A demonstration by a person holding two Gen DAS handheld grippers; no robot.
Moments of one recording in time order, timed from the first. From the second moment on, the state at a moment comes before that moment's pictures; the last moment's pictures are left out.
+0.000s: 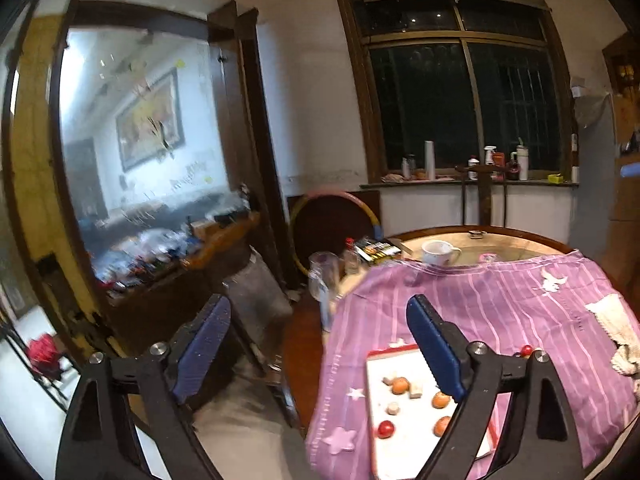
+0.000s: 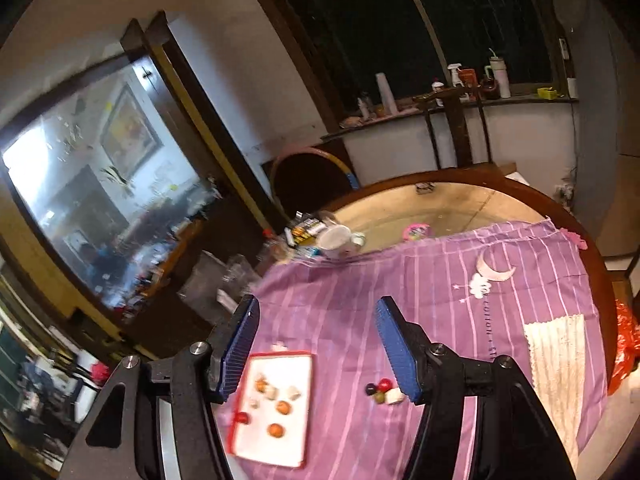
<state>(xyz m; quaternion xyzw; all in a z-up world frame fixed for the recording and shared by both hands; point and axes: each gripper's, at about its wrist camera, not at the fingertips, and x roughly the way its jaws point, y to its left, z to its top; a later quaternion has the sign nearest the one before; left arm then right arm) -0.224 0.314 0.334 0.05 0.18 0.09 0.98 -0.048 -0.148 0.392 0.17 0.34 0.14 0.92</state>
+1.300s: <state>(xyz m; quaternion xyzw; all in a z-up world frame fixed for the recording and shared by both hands) -0.023 0.102 0.066 -0.17 0.48 -0.11 0.86 -0.037 -0.192 0.050 0.11 0.46 0.21 0.86</state>
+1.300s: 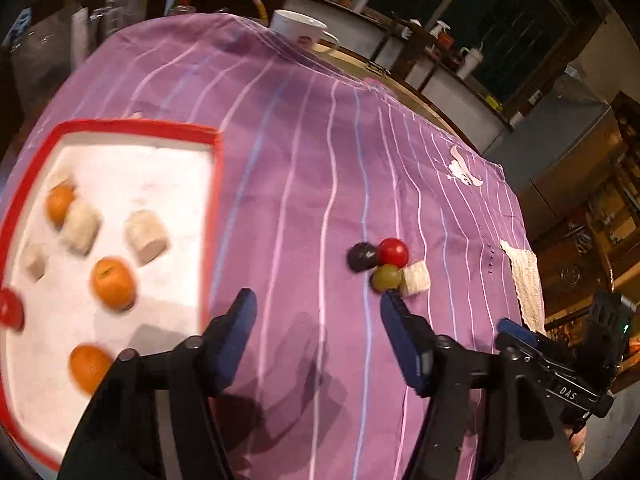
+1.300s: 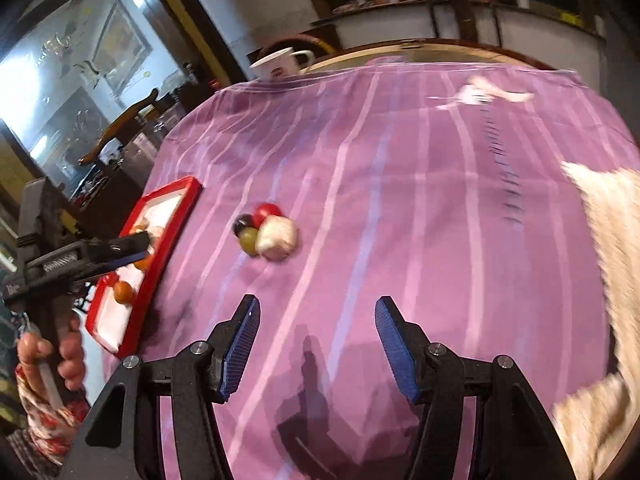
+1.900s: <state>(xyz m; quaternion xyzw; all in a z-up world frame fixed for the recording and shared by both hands) 0.030 0.075 0.040 -0.14 0.51 -0.10 0.85 0.010 -0.105 0.023 0.00 0.44 0.21 0.88</state>
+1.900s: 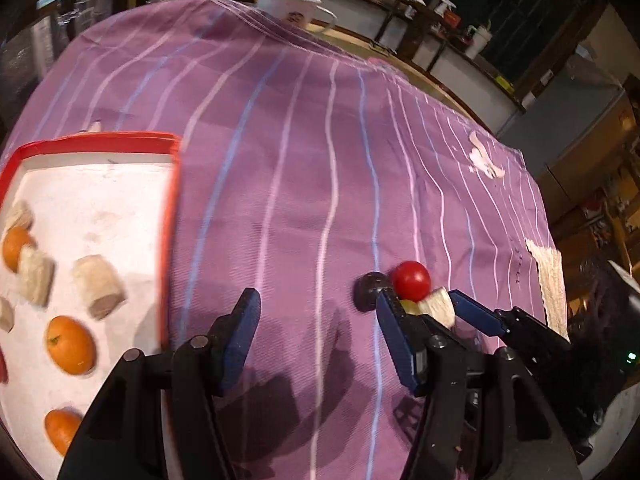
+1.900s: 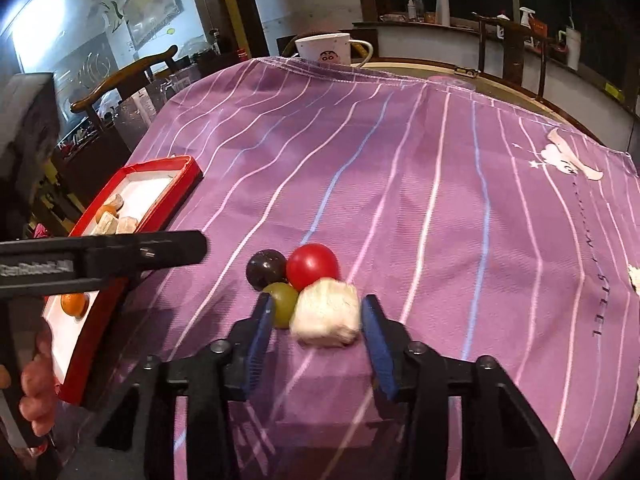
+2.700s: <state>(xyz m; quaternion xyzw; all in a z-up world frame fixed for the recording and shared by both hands) 0.055 0.021 0.019 -0.10 0.52 -0.15 0.84 0.011 -0.116 0.023 0.01 0.43 0.19 0.88</state>
